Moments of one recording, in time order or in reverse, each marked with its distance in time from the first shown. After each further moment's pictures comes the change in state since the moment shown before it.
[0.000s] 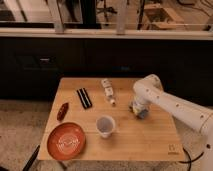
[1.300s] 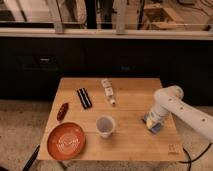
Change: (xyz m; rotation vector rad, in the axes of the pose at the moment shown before) arm -0.104 0.019 0.010 0.135 -0.069 0.097
